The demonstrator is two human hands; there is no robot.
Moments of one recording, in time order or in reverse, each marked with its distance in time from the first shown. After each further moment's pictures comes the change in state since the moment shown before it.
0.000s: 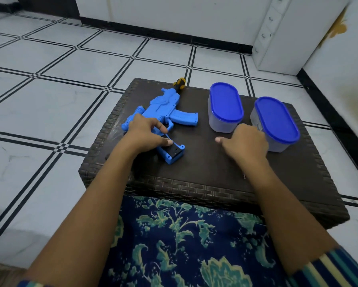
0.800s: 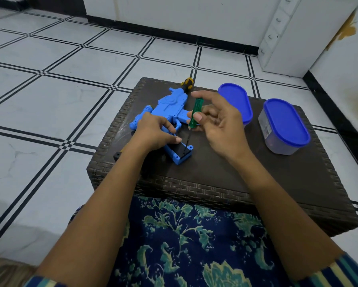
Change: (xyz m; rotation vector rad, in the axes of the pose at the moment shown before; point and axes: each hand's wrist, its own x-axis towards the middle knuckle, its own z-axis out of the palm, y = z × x) left_hand 0.002 0.001 0.001 -0.072 0.042 -0.003; right_hand -0.026 -0.058 -0.007 1.078 -0.034 -0.715
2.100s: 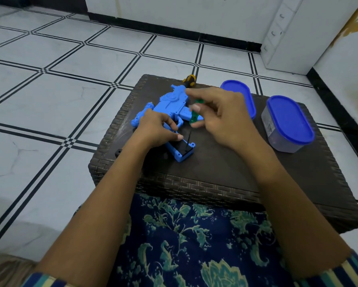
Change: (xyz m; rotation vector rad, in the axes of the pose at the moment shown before) left_hand 0.001 0.000 0.000 0.022 -0.021 0.010; right_hand 0.015 -0.016 -0.008 -0.244 -0.110 -0.039
